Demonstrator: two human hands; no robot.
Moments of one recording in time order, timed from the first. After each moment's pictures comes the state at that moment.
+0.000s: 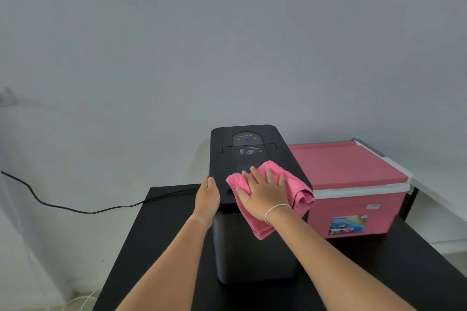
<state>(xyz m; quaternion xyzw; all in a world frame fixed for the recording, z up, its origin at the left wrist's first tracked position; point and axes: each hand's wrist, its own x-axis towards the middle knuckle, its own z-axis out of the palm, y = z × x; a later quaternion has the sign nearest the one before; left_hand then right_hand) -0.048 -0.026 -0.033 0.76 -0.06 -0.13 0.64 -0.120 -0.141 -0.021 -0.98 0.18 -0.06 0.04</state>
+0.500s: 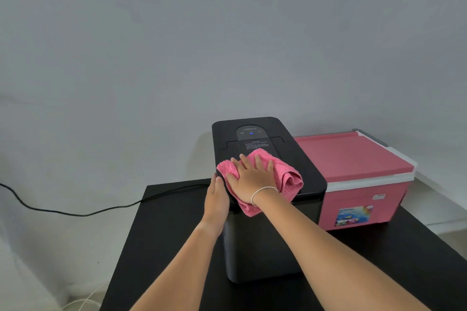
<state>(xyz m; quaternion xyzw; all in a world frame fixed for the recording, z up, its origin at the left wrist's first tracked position) -0.034 -0.021 -0.054 0.71 -0.09 -0.18 0.68 -0.066 -0.115 -0.014 -0.98 0.20 -0.04 0.04</state>
